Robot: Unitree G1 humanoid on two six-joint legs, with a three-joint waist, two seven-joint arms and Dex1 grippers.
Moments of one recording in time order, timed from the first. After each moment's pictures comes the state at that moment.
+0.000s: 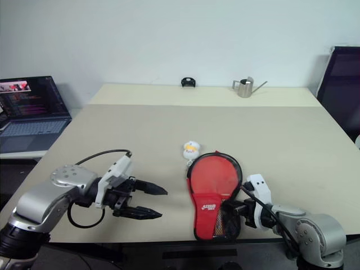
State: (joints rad) left arm -0.35 0.90 -0.08 -0.28 -0.59 0.59 -1.39; right arm -0.17 -0.34 -0.22 -0.63 0.64 1.55 0.39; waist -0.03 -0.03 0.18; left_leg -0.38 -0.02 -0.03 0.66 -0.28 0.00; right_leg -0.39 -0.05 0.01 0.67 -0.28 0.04
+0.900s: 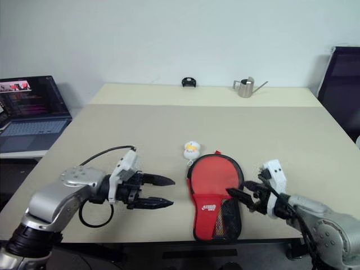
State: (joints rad) left arm -0.37 0.78 -0.08 -0.26 -0.58 0.62 -1.20; right arm -0.22 -0.42 -0.33 -0.67 0.77 1.34 0.47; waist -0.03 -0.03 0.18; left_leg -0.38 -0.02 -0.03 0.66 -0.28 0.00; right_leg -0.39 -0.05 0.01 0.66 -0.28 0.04
